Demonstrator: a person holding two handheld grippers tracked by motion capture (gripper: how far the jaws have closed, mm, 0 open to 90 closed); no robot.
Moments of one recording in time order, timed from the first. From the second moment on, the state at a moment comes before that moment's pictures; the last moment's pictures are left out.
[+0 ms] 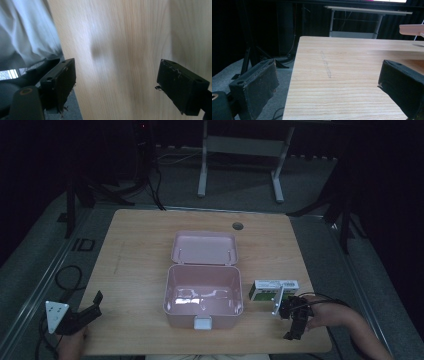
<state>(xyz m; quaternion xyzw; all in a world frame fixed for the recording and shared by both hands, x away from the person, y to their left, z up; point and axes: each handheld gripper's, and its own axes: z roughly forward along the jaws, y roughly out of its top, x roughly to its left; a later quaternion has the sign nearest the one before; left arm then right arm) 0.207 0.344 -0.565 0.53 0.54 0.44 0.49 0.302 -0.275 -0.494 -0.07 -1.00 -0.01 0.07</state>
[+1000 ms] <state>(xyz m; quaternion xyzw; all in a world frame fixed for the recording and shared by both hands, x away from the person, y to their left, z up) 0.207 0.344 -0.565 0.53 0.54 0.43 0.49 0.343 -0.245 -0.394 -0.01 -1.00 -0.03 -0.04</state>
